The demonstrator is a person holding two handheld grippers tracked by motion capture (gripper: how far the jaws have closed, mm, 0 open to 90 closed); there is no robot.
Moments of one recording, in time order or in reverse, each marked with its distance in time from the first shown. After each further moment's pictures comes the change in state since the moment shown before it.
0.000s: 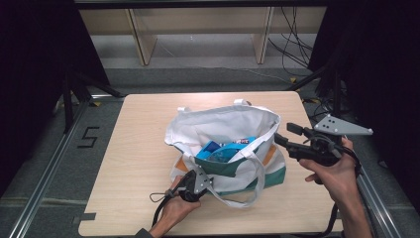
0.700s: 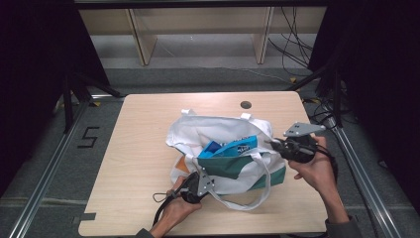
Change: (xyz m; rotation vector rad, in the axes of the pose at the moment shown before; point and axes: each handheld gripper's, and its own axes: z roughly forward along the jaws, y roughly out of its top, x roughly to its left) left arm -0.010 -0.004 0.008 0.043 -0.039 -0.029; right arm -0.022 -0.046 0.061 0.370 -0.080 -0.168
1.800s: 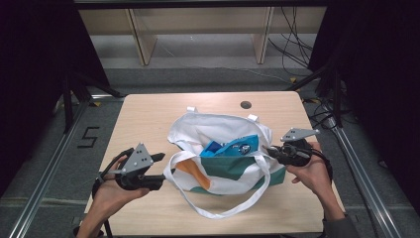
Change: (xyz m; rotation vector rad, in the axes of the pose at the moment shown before) left arm 0.096 0.014 -0.162 -0.101 -0.003 -0.138; right arm -0.003 -0.017 0.018 0.046 0.072 0.050
